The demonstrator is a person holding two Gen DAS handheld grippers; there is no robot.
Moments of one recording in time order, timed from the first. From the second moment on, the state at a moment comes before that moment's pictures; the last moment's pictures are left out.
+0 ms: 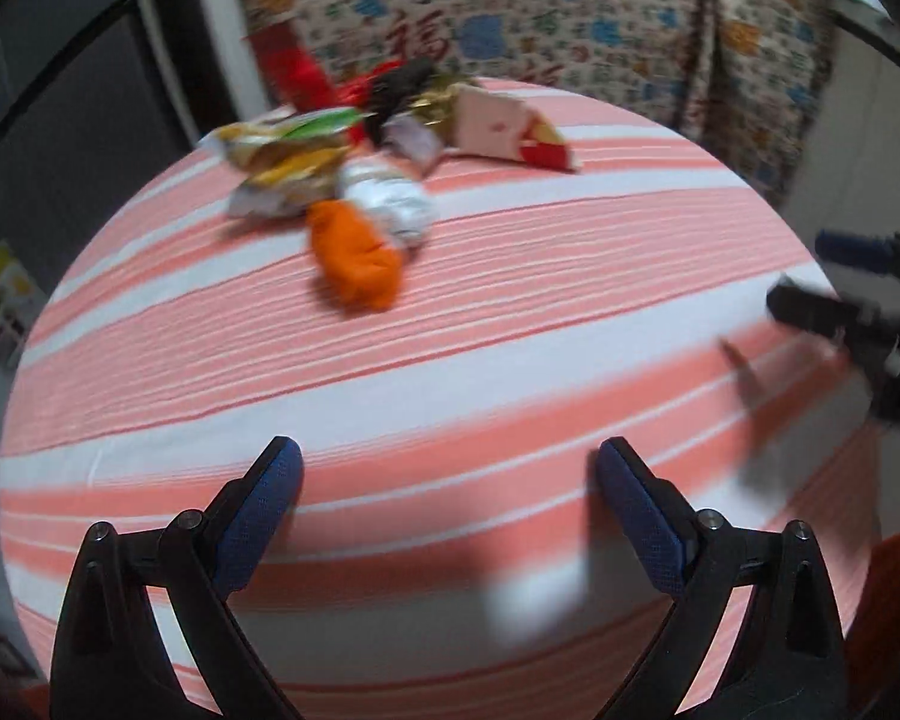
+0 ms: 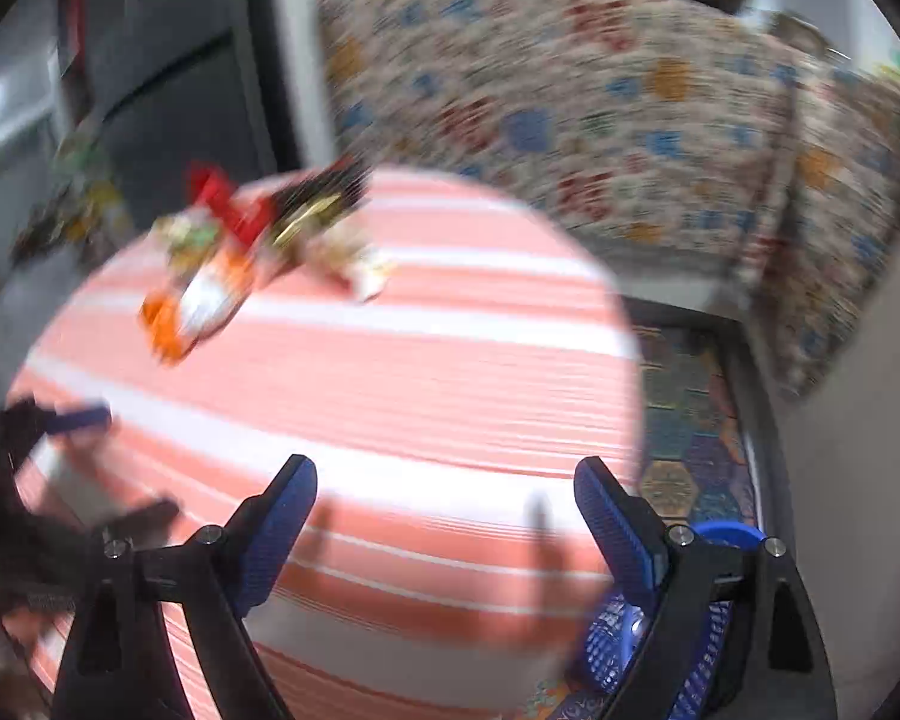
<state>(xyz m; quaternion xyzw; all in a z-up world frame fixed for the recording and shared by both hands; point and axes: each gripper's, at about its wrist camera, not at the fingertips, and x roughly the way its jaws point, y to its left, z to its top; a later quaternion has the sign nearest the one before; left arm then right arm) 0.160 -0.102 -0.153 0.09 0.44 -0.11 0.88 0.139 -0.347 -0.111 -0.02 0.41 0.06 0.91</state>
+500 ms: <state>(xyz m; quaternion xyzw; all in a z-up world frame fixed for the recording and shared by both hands) 0.241 -0.104 -0.158 0.06 0.45 -0.11 0.89 0.199 -0.305 -0.146 -0.04 0.45 0.08 0.89</state>
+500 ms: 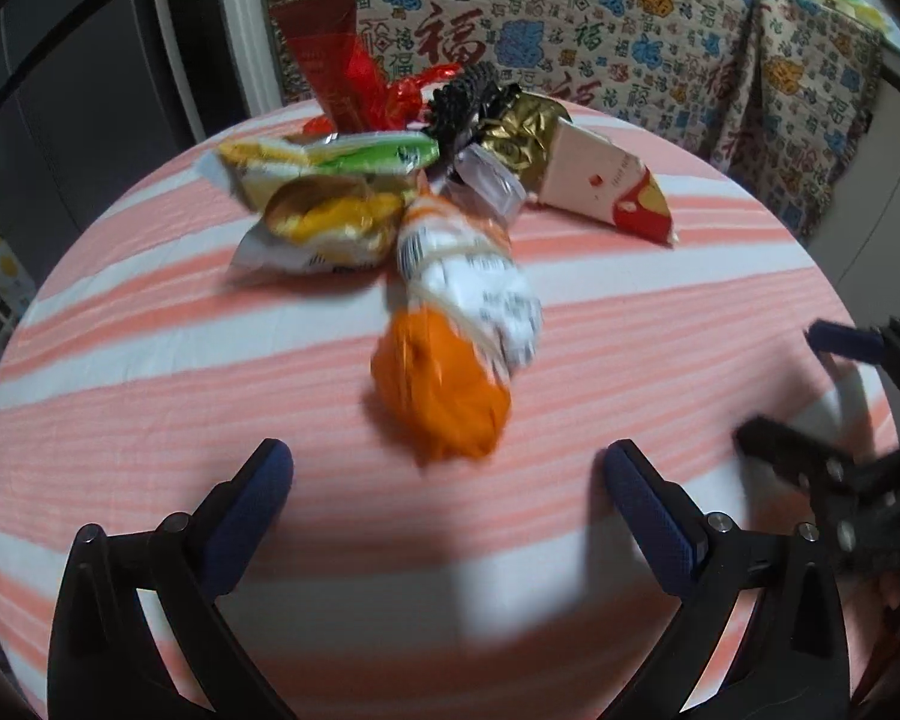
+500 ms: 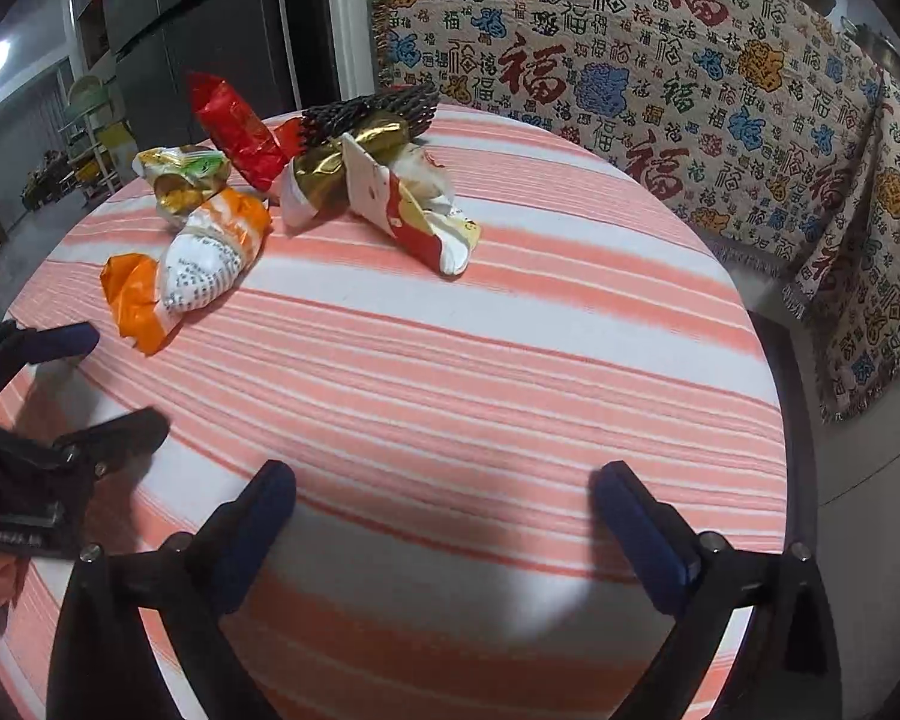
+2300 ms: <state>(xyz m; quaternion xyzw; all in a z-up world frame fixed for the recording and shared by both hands) 0.180 -0.045 -0.156 0.06 0.44 -0.11 0.89 0.200 -0.275 -0.121 0.01 0.46 0.14 0.88</state>
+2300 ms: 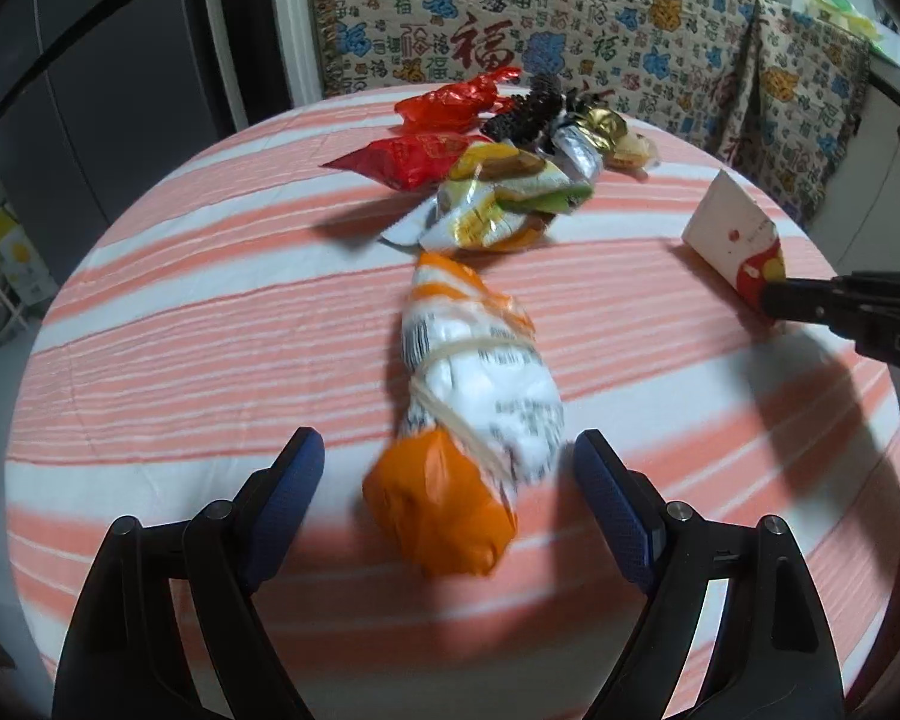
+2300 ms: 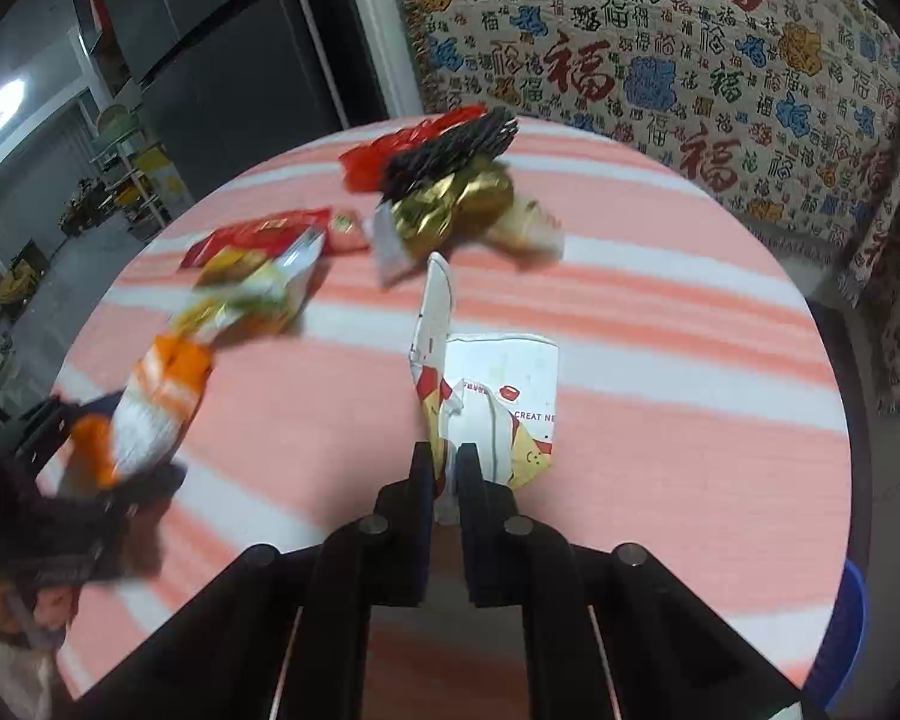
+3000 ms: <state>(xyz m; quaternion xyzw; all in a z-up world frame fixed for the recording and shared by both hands) 0.181 -0.033 -0.138 0.03 0.43 -0.16 0.89 0.173 -0.249 -0.116 -0.08 0.44 0.15 0.88</state>
